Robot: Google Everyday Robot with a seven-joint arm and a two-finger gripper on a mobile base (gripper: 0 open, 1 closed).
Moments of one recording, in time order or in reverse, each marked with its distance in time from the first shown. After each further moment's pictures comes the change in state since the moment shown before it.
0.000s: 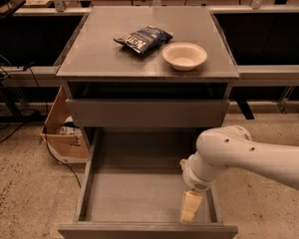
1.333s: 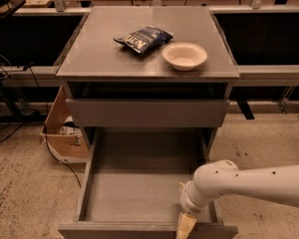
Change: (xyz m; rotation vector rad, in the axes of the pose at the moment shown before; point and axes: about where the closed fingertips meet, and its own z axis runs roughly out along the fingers) arm 0.038 0.014 0.128 -0.025 -0.044 0.033
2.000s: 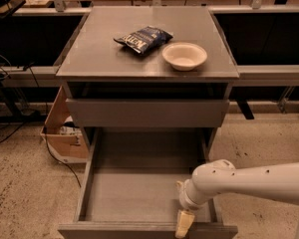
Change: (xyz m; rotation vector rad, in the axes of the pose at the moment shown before) arm 0.002 -0.018 0.017 0.027 -0.010 -0.041
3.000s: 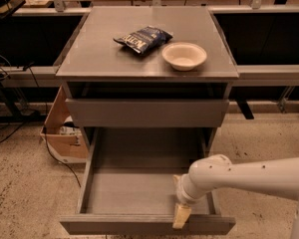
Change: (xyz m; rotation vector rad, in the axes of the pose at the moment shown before) arm -0.014 -0.017 -0.003 0.024 -0.011 -0.048
